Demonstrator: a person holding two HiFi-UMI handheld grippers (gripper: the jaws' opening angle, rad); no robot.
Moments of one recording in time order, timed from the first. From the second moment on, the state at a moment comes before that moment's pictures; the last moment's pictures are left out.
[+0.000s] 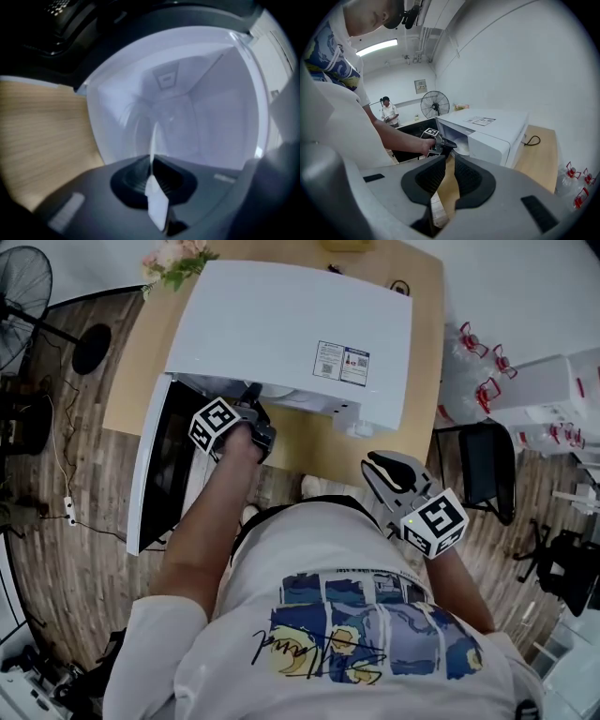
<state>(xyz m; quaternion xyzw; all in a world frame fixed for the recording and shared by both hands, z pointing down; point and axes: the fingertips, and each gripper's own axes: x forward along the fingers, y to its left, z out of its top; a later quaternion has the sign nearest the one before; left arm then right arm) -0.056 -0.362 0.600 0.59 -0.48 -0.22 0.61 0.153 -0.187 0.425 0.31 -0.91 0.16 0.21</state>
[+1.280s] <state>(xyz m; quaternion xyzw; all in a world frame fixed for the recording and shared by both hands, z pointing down) -0.057 -0.366 0.594 0.73 -0.58 0.17 0.32 0.132 -0.192 0.419 0.32 -0.91 0.16 0.21</state>
